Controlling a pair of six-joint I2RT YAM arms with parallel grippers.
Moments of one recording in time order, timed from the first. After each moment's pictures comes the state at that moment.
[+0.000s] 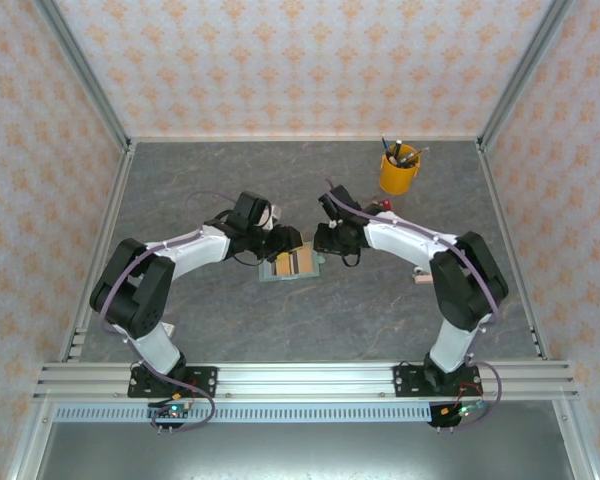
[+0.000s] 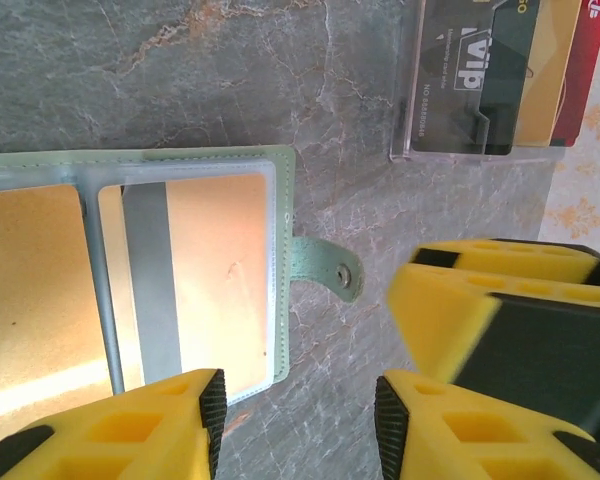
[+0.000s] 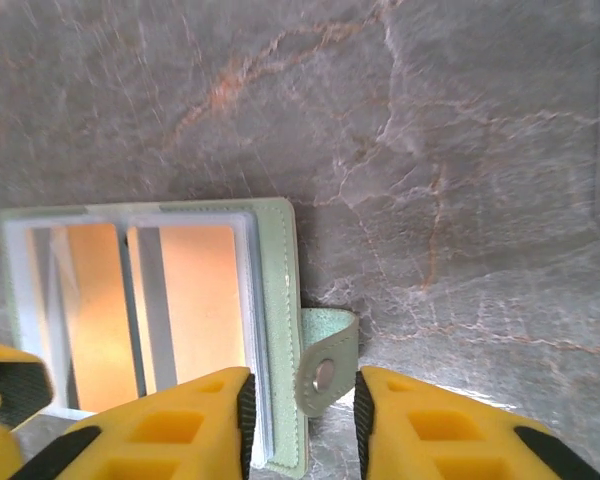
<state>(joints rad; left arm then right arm) -0.44 1.69 0.97 -0.18 0.54 -0.88 0.61 1.73 1.19 -0.56 -0.10 0.66</state>
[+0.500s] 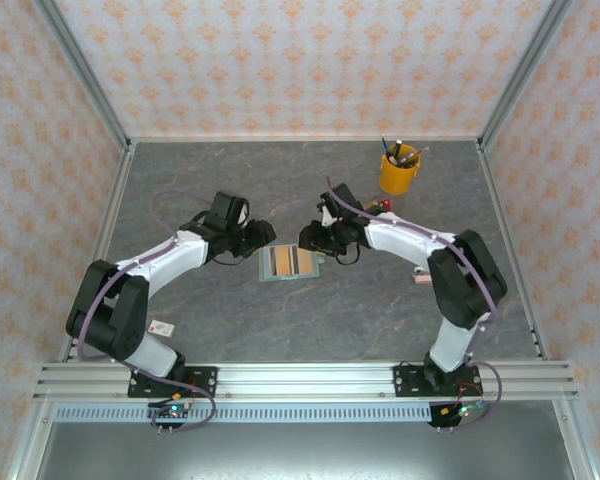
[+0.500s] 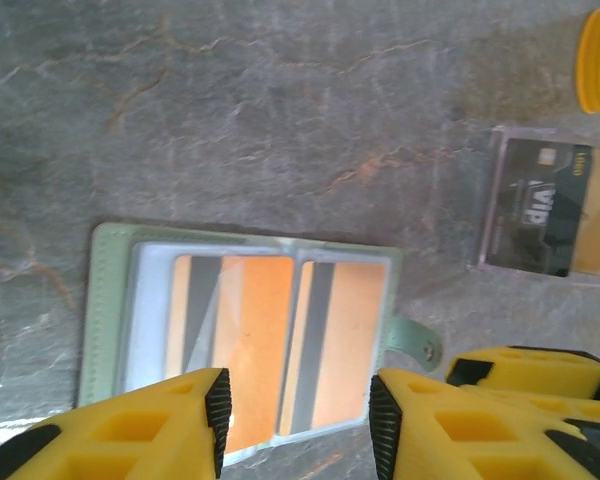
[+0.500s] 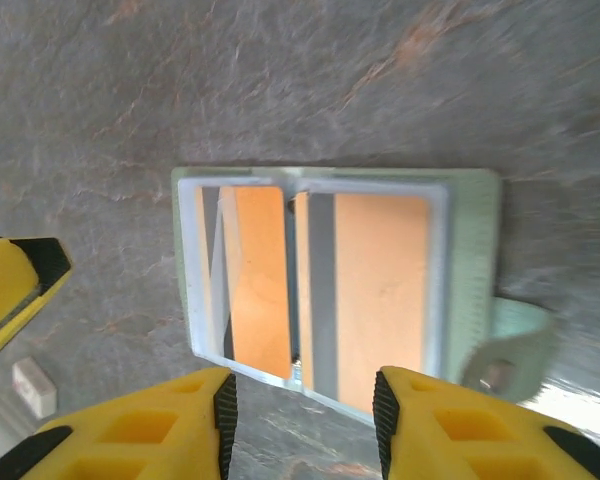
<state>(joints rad) -0.35 1.52 0.89 -0.29 0.31 -0.88 0.60 1.79 1.17 -0.41 -0.41 0.72</state>
